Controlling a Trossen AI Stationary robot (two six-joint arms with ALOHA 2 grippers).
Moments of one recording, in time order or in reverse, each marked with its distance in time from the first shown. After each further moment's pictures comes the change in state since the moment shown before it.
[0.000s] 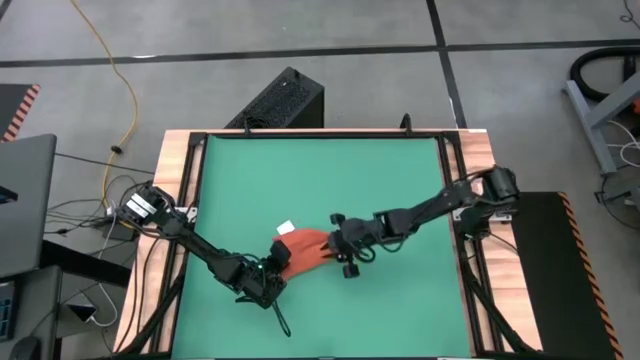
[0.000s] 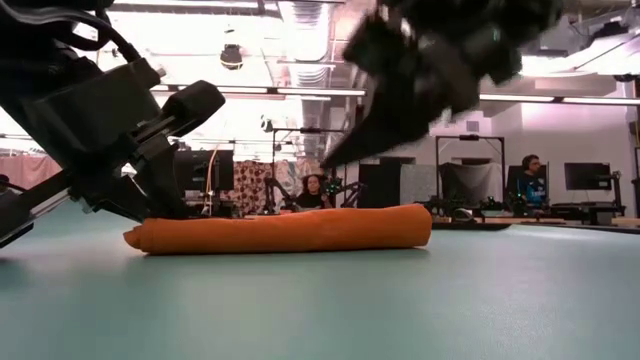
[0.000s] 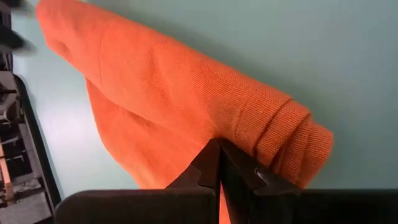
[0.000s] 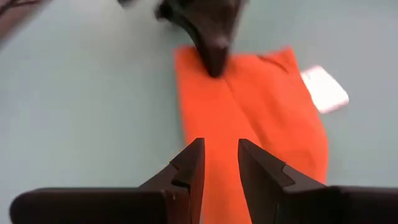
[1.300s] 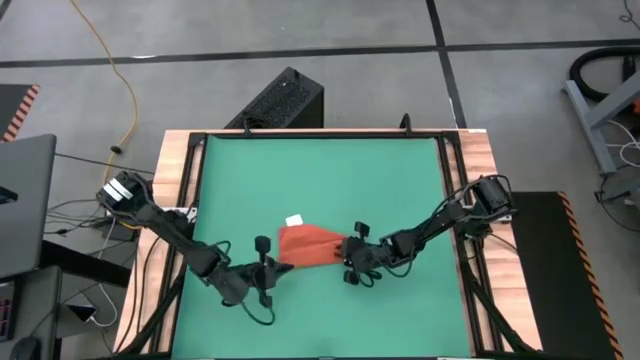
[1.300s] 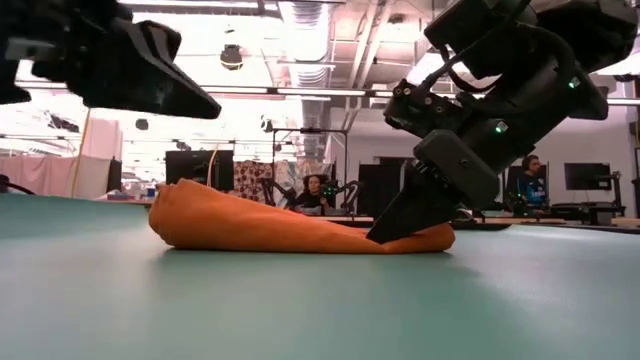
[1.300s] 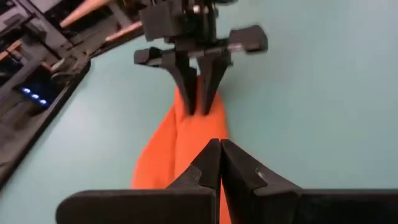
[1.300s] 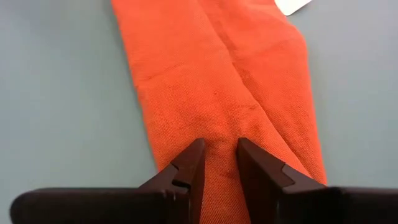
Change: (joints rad) left arm -0.081 -0.227 -0.191 0.664 -0.200 -0.310; right arm 0.178 0.107 -0.141 0.056 0.457 0.427
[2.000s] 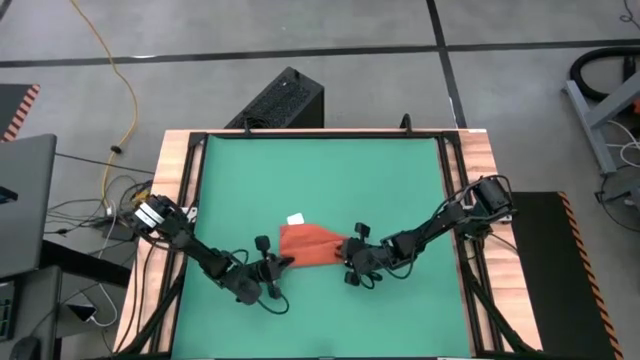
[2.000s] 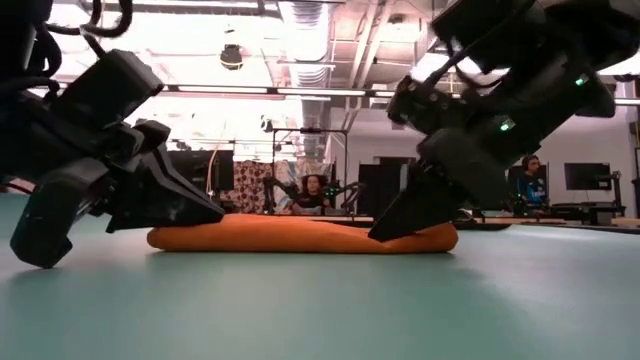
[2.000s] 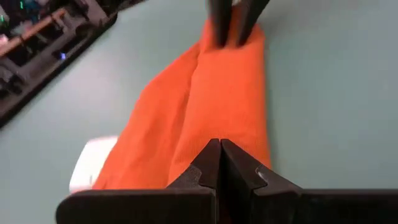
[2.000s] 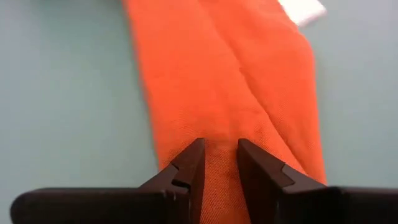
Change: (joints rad) left arm 0.042 0.330 -0.091 0.196 -0.120 -0.221; right arm 0.021 -0.009 -0.001 0.027 0.018 -0.026
